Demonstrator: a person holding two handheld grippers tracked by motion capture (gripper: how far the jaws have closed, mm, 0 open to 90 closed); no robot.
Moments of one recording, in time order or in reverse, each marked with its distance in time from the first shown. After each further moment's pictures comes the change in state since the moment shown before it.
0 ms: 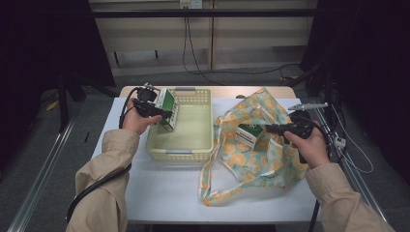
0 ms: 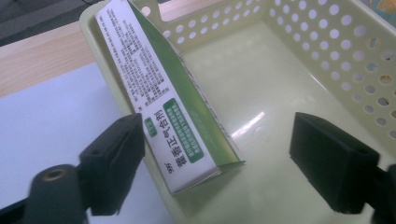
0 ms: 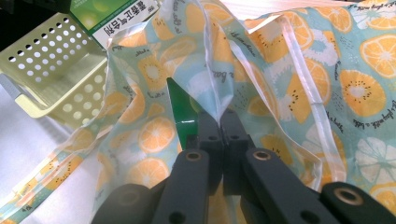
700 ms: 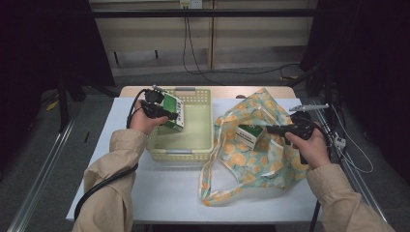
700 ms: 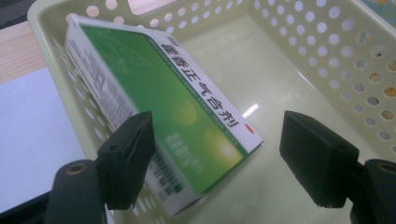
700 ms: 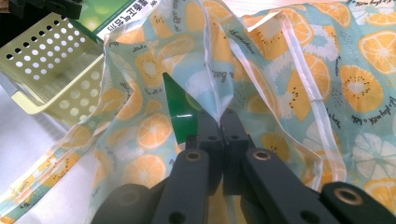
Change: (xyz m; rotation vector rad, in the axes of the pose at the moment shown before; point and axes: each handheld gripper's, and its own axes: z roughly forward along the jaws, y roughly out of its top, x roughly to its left) left arm -0.014 0.004 0.016 0.027 -0.039 0.007; right arm -0.004 -0.004 0.000 0.004 0.001 0.009
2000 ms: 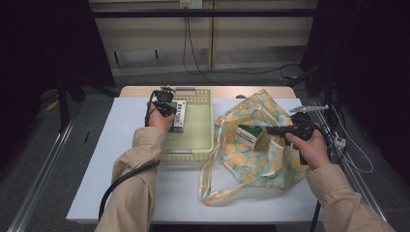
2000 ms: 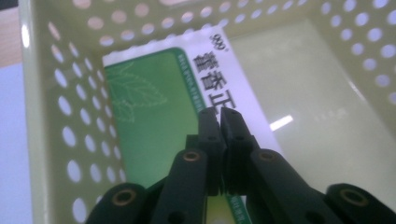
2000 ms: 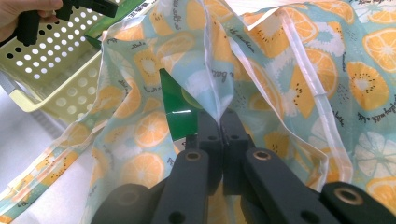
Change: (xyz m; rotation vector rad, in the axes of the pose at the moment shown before) left arm -0.007 0.009 0.049 0.042 0.188 -0.132; right arm -0.006 -0.005 0.004 -0.003 0.017 0.007
